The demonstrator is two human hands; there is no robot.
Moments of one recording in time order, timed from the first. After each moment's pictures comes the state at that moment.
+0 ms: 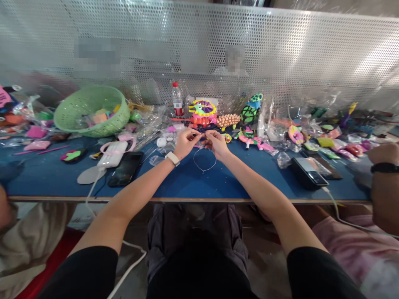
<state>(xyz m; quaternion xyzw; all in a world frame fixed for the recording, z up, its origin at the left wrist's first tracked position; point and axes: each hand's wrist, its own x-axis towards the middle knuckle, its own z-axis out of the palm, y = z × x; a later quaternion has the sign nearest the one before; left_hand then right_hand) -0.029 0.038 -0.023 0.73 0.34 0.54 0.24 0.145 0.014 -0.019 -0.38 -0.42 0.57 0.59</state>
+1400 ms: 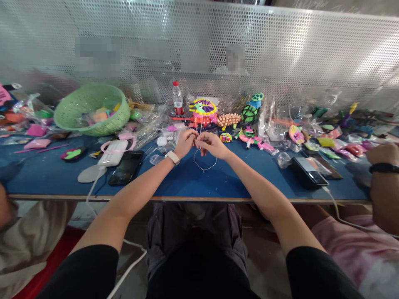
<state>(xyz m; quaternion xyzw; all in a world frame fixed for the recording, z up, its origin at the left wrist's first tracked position) -0.034 0.040 -0.023 0.74 0.34 0.50 0.30 0.153 -0.005 -0.004 -0.27 -0.70 0.49 0.43</state>
